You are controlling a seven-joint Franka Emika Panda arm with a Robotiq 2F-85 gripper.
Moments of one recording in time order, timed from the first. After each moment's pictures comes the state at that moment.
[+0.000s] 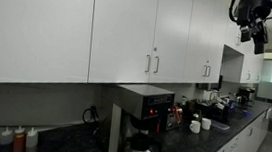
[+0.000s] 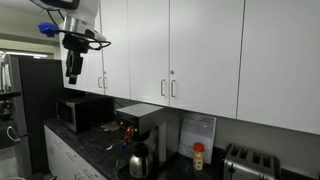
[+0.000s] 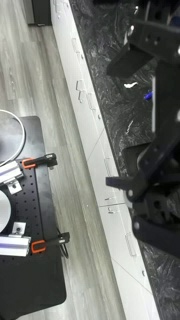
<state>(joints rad) 0.00 -0.79 -0.13 -2.39 0.17 1.45 0.04</state>
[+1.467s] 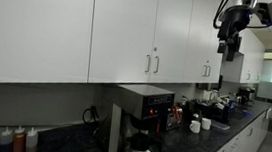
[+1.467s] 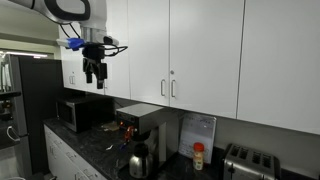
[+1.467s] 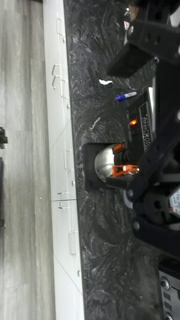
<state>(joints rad) -0.01 -0.70 -0.13 -2.42 0.12 1.76 -0.18</state>
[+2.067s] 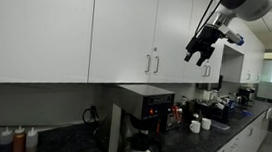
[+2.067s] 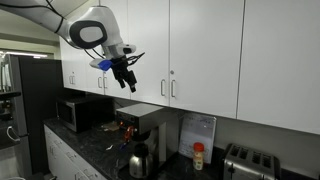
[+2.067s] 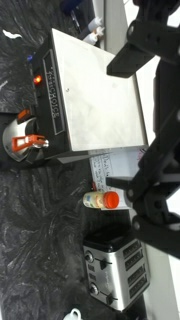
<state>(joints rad) 0.00 -0.50 -0.11 -2.47 0.11 2.39 -0.11</state>
